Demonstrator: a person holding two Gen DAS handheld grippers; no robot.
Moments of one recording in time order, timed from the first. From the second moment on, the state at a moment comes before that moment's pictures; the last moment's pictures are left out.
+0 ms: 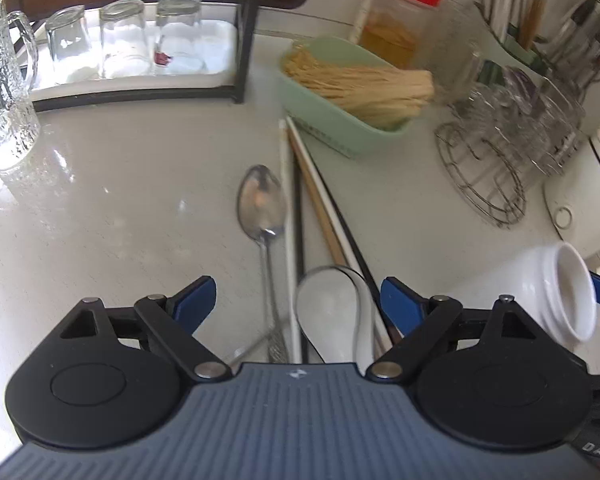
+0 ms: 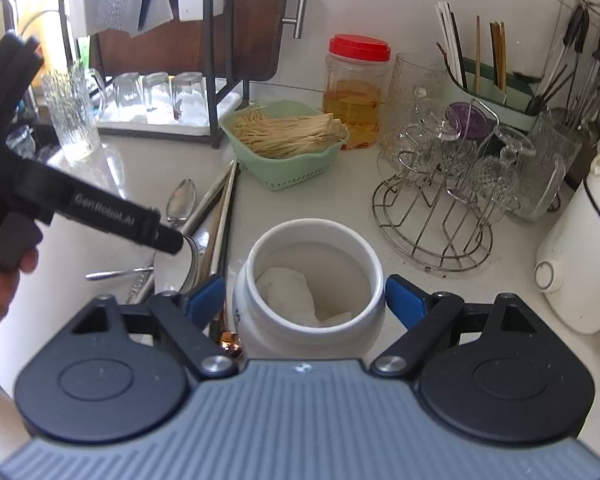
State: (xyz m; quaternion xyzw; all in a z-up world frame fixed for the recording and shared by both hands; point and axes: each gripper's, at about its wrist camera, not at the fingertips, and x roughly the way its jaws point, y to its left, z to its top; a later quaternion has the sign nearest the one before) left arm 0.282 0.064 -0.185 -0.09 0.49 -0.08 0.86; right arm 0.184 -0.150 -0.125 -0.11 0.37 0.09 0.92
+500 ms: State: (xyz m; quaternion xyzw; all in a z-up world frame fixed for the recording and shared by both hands) left arm 0.347 0.074 -0.206 -0.07 0.48 -0.04 0.87; right arm 0.189 -0.148 -0.124 -0.10 0.38 0.07 0.92
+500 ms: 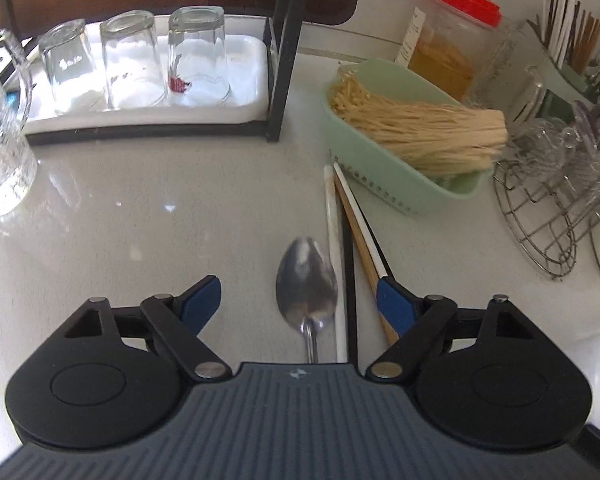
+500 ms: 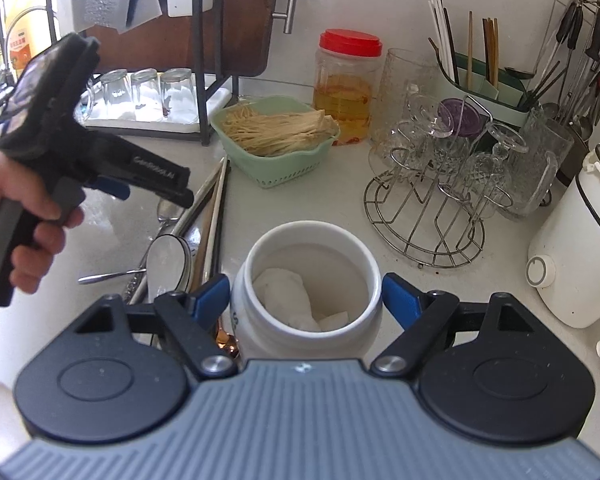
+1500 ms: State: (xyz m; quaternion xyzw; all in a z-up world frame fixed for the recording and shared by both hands) left arm 0.342 0.078 -0.197 -0.09 0.46 -0.05 0.88; right arm 0.195 -0.145 -0.126 -0.11 0.38 0.07 0.91
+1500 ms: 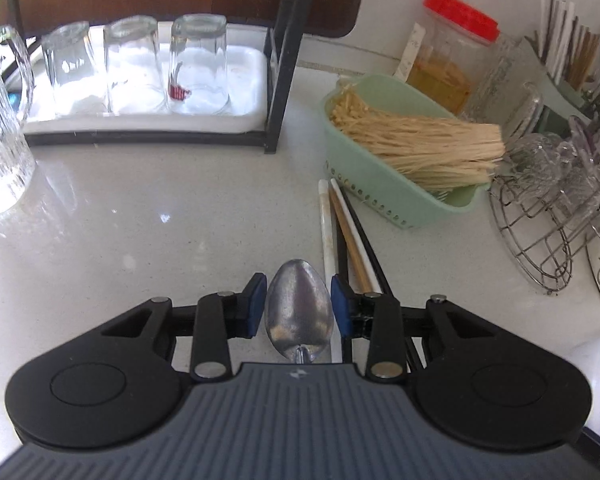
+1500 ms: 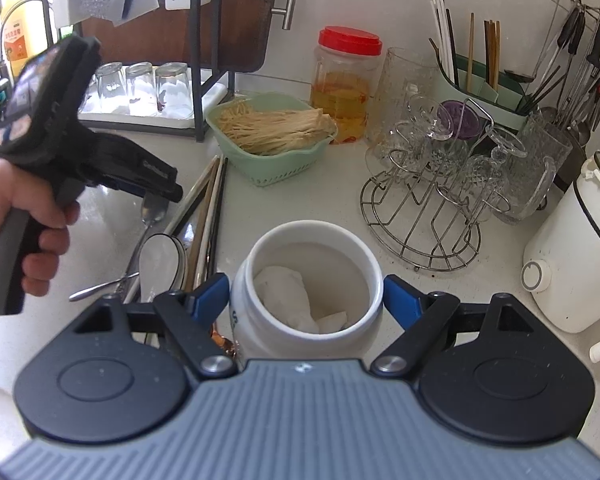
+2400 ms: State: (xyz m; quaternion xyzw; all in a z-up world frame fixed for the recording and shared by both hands) left arm 0.295 0.087 -0.125 -0.09 0.40 -0.09 0.91; right arm 0.186 -0.140 -0.128 -0.10 0.36 0.05 0.93
